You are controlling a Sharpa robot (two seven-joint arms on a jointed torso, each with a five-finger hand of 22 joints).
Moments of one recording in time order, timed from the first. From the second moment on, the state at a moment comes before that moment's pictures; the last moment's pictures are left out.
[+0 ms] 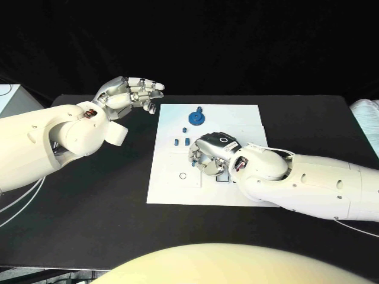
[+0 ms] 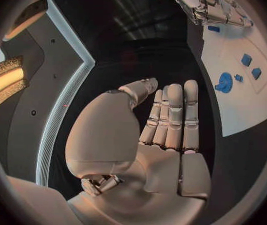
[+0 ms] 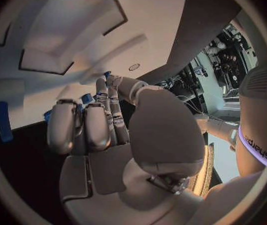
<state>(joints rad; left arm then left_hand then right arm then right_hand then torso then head) 1.23 -0.91 -0.03 1.48 -0.15 -0.07 0.34 1.35 -0.17 0.56 -0.02 0.23 0.85 0.19 0.29 0.29 0.89 0.13 0.58 0.20 1.02 0.05 1.18 0.51 0.18 0.86 0.16 0.98 0.79 1.11 -0.66 -0.17 1.60 -1.70 -0.41 -0.22 1.33 -0.17 0.68 -0.03 0.17 1.08 0.12 0.31 0.33 1.29 0.07 0.07 0.11 1.47 -0.03 1.26 1.16 0.09 1.41 0.07 1.28 1.27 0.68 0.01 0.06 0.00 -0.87</state>
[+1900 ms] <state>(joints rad) 1.23 -0.92 -0.03 1.48 -0.15 -0.05 0.32 1.36 -0.17 0.56 -0.02 0.23 0.85 0.19 0.30 0.29 0.88 0.13 0.58 0.20 1.02 0.05 1.18 0.51 0.18 0.87 0.15 0.98 0.79 1.22 -0.90 -0.15 1.61 -1.57 -0.40 -0.18 1.35 -0.23 0.37 0.03 0.18 0.95 0.14 0.19 0.31 0.97 0.10 0.19 0.07 1.46 0.02 1.28 1.10 0.11 1.35 0.11 1.13 1.16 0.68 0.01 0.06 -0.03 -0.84</state>
